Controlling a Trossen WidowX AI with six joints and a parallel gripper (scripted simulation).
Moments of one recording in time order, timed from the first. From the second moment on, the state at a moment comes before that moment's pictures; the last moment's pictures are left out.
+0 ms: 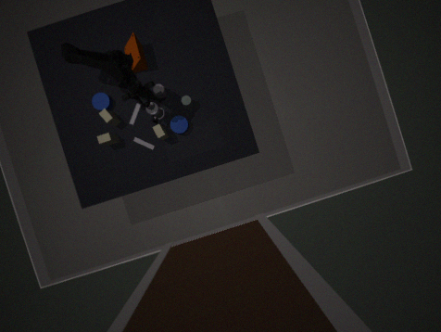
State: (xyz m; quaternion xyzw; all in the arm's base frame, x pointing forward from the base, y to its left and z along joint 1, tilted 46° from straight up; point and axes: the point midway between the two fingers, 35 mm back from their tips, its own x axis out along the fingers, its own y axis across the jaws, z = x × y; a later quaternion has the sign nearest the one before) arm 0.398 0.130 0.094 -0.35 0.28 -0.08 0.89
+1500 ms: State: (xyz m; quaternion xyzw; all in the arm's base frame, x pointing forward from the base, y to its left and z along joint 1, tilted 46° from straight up) arm 0.401 0.098 0.060 -0.35 0.29 -0.08 0.89
